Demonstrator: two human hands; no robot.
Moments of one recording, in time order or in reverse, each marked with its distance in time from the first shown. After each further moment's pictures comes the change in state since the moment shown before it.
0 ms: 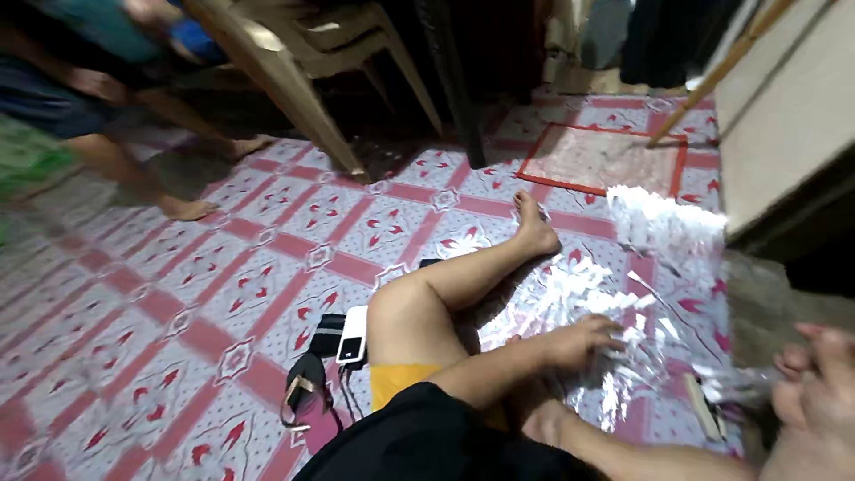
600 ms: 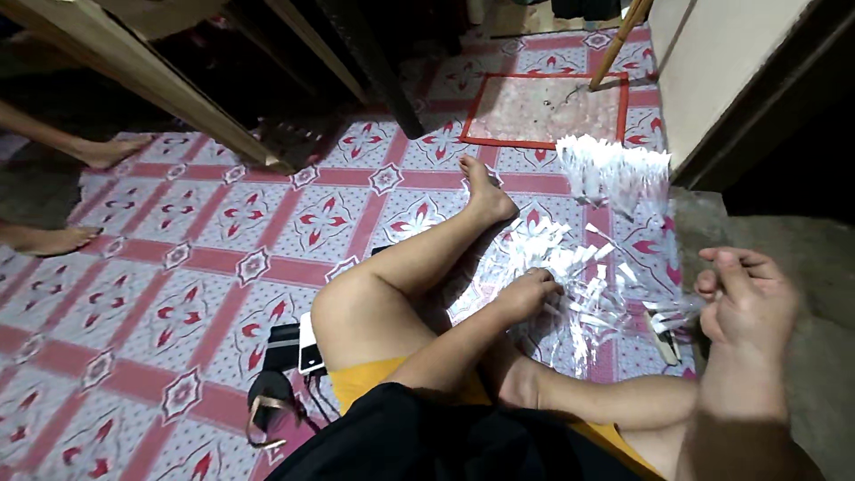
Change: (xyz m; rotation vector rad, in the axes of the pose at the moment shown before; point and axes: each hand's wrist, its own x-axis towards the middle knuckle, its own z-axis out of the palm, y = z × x) left_hand -0.012 -0.034 -0.017 0.237 -0.097 -0.194; right_hand -0.032 0.007 0.046 0.023 0.049 -0.010
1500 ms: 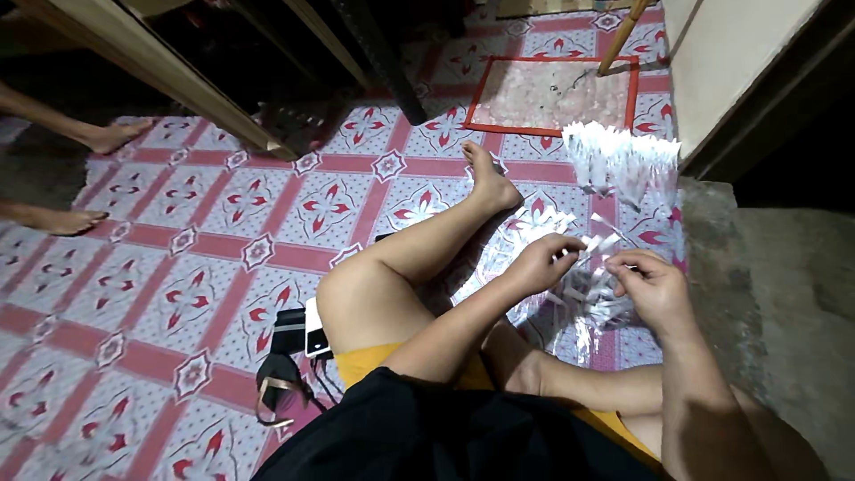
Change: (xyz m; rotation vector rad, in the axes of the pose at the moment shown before) left_hand 0.003 0.085 -0.126 -0.373 0.184 -0.108; right_hand -0.043 -0.028 0.132 -0.496 -0.404 -0.012
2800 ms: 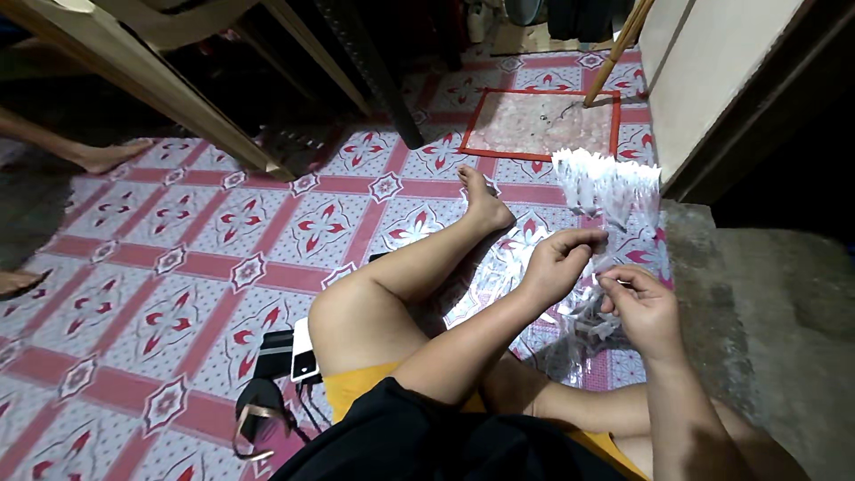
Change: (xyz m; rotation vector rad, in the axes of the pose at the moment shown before) left_hand 0.016 0.098 -0.027 -0.589 0.282 0.093; right_hand 0.001 -0.043 -0.002 0.264 0.177 -0.020
